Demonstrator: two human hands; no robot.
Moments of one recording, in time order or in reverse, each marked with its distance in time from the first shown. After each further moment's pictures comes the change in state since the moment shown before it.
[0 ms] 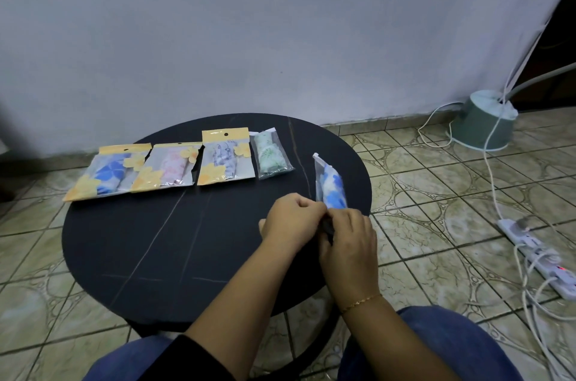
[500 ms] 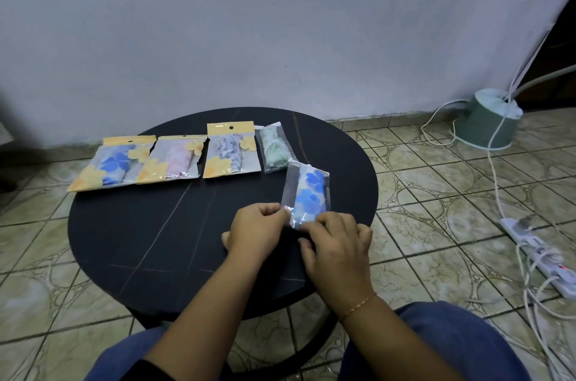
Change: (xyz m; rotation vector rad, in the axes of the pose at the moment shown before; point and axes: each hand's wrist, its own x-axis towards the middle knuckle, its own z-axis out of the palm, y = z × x) left_hand 0.005 -0.050 -0.035 0.014 0.157 -0.097; right_hand -0.011 -0.016 0.000 -0.093 -0.052 -0.231
